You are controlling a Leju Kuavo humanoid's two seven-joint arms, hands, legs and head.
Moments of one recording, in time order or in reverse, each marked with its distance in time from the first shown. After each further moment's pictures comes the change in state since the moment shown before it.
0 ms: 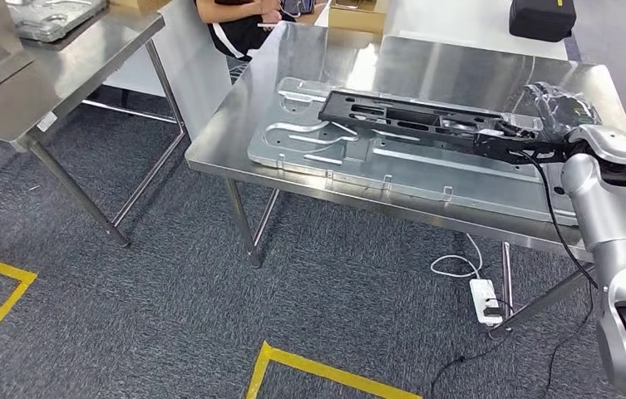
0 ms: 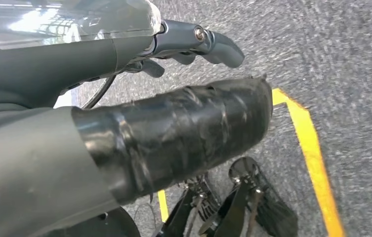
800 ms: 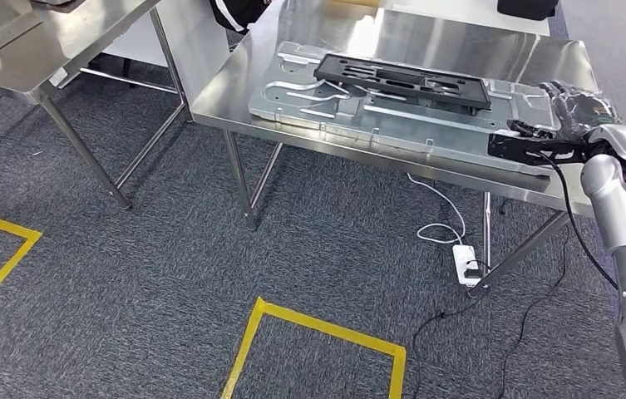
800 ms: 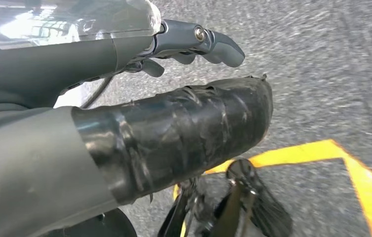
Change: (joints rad) left arm -0.004 0.003 0.000 0.000 -0.009 -0.009 0.004; right arm 0.027 -0.069 -0.001 -0.034 -0.033 0.003 -0.005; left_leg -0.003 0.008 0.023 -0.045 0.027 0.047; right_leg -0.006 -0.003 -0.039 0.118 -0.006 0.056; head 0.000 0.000
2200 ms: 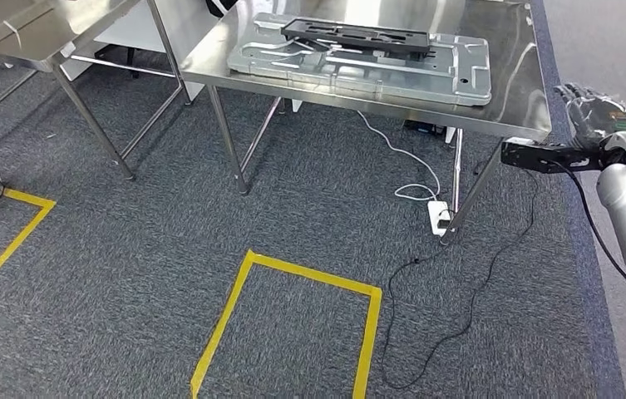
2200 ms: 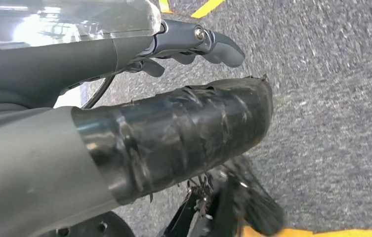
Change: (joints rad) left arm 0.004 0.001 0.000 0.000 0.002 -0.006 -0.014; right arm 0.072 -0.065 -0.001 -0.058 -0.026 -0.024 -0.013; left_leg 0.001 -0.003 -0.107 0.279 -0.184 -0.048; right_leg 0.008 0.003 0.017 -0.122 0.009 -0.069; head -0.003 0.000
